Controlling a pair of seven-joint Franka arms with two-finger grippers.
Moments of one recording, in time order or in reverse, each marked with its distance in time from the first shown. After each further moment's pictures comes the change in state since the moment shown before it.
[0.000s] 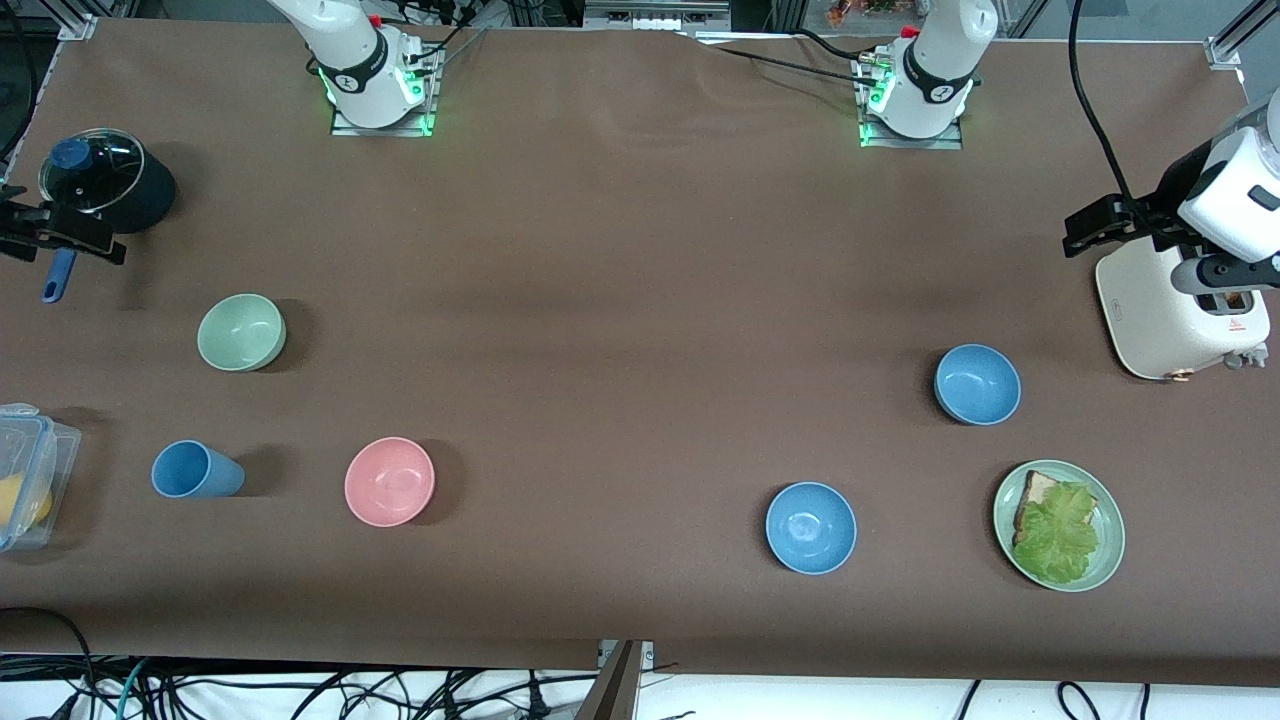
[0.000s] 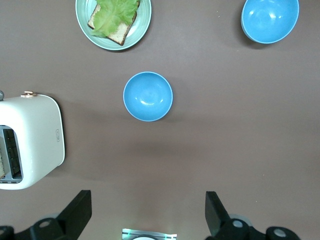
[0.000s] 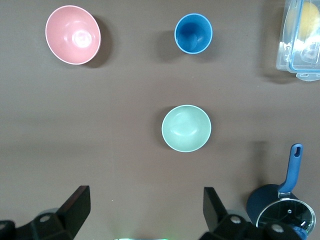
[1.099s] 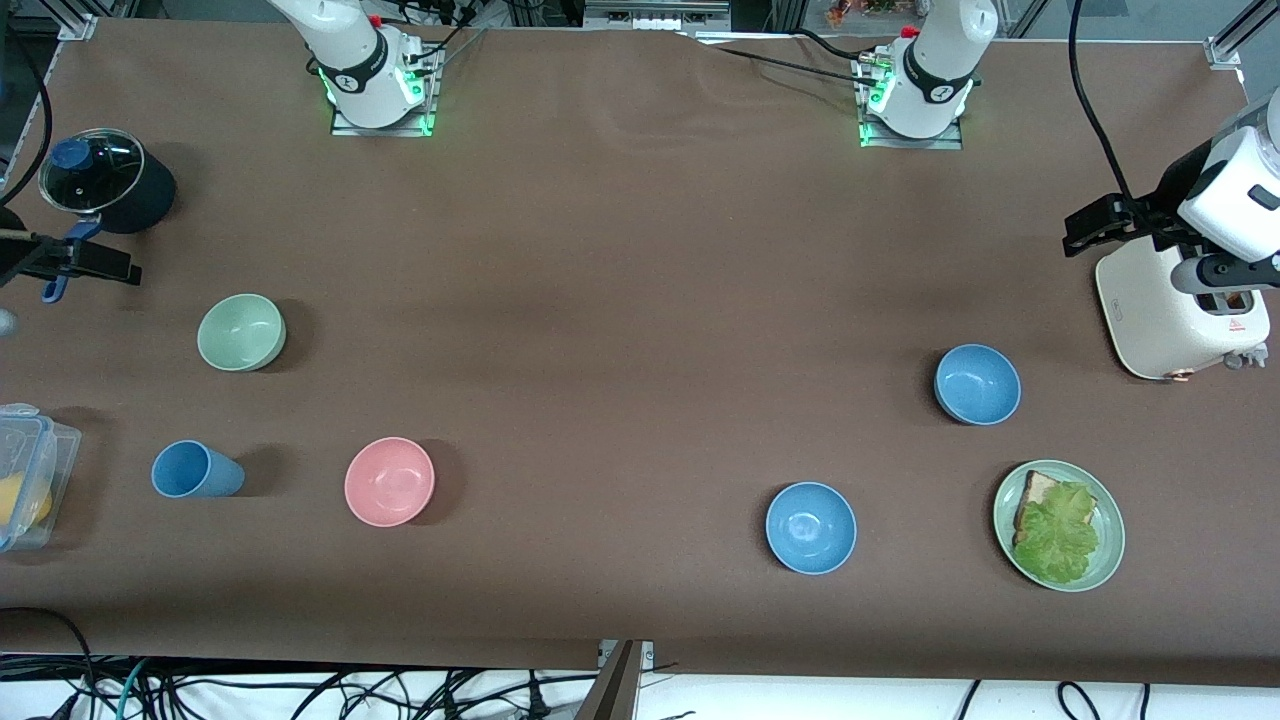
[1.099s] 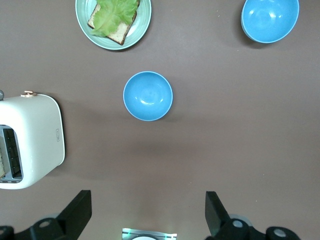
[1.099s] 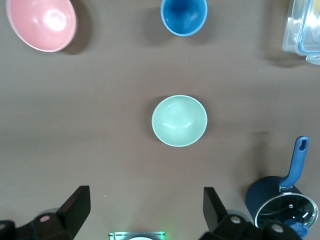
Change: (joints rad) left arm 0.000 0.000 0.000 0.001 0.000 -0.005 0.000; right arm -0.040 0.098 -0.011 -0.007 -0.007 -0.003 -0.029
